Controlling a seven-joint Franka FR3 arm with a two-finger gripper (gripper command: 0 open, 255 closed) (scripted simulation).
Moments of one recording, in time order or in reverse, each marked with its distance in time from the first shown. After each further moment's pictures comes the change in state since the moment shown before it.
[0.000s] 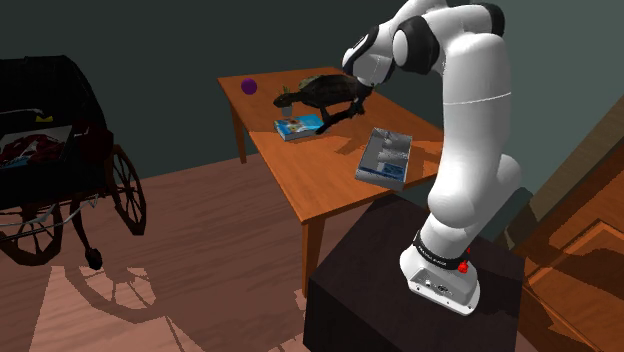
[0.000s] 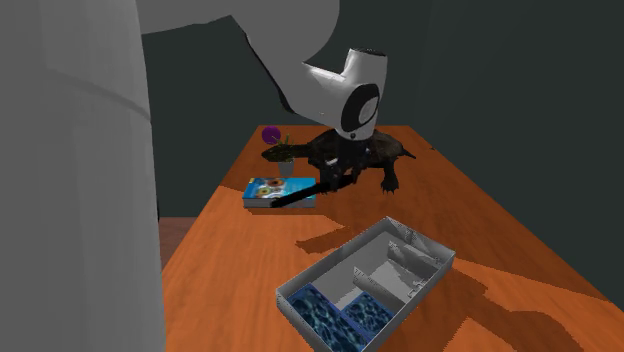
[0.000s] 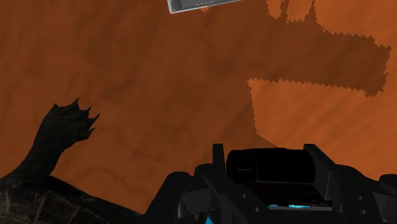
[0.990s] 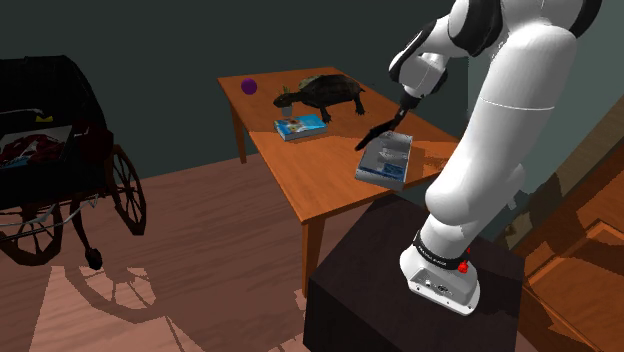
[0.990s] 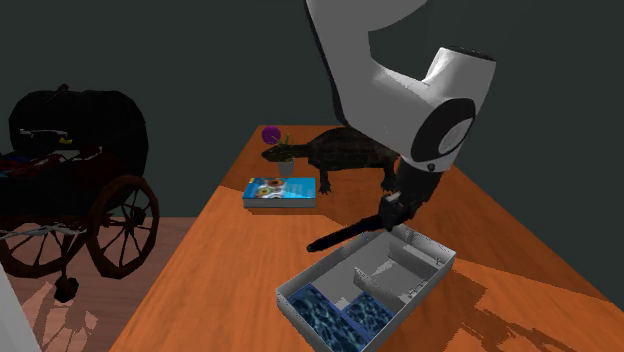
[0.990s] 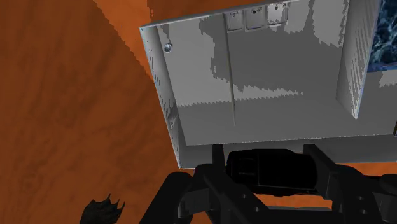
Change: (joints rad) arm -0.086 -0.335 -0.129 -0.441 -0.074 0.103 -0.253
